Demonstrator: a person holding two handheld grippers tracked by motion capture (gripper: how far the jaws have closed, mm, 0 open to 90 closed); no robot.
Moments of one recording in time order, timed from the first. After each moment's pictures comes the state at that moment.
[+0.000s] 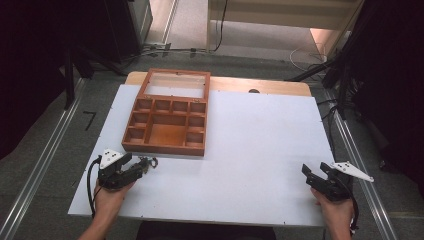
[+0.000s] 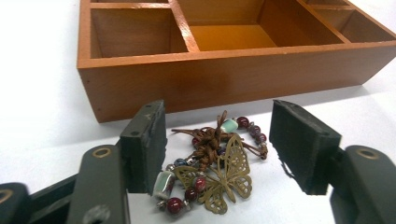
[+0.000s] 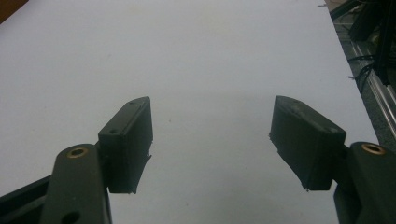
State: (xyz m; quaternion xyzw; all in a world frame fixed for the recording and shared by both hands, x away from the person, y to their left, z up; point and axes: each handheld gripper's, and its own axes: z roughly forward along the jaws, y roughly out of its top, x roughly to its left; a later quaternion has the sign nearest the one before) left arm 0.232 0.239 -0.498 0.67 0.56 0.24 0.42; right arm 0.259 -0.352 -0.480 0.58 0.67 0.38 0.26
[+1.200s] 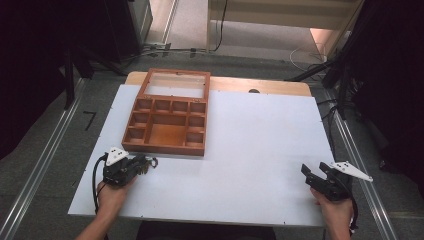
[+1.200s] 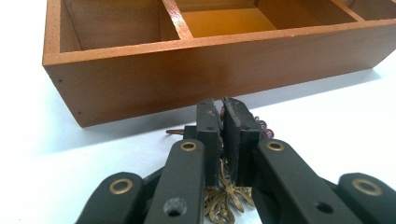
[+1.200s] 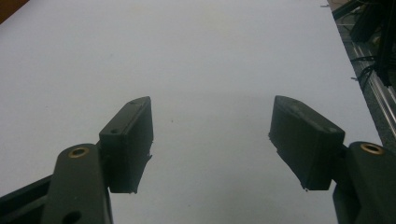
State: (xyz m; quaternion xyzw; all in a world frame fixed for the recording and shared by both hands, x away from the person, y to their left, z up) left arm 0.245 0.237 -0.508 0.69 0.55 0.23 0.41; right arm 0.259 -0.351 -0.480 0.58 0.67 0.38 0.26
